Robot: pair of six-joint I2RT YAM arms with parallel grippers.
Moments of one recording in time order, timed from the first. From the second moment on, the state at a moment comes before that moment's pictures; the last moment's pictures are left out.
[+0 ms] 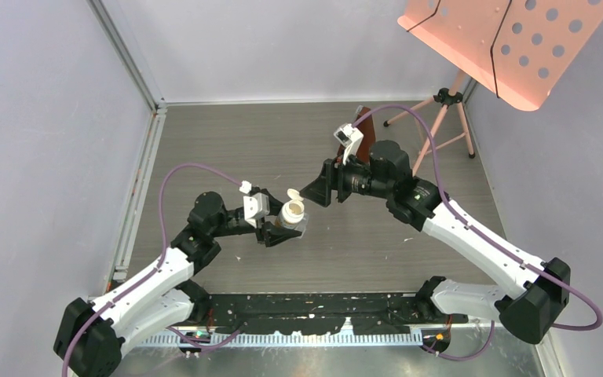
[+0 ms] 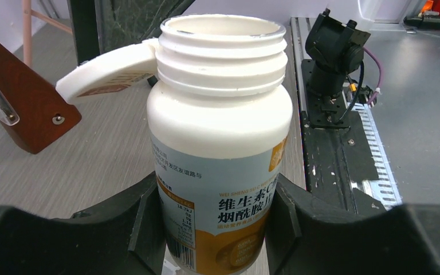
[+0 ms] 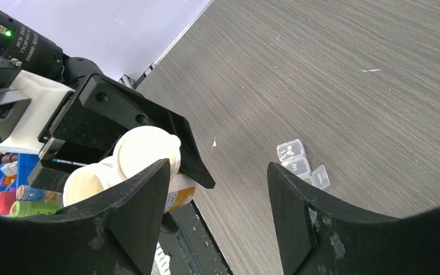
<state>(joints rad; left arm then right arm) -0.61 0.85 0.46 0.39 0.83 0.06 0.72 1.15 1.04 -0.18 -0.39 0.43</state>
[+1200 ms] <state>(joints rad) -0.61 0.65 0.30 0.34 -0.01 -0.07 1.03 1.30 0.70 -0.07 0.05 0.76</state>
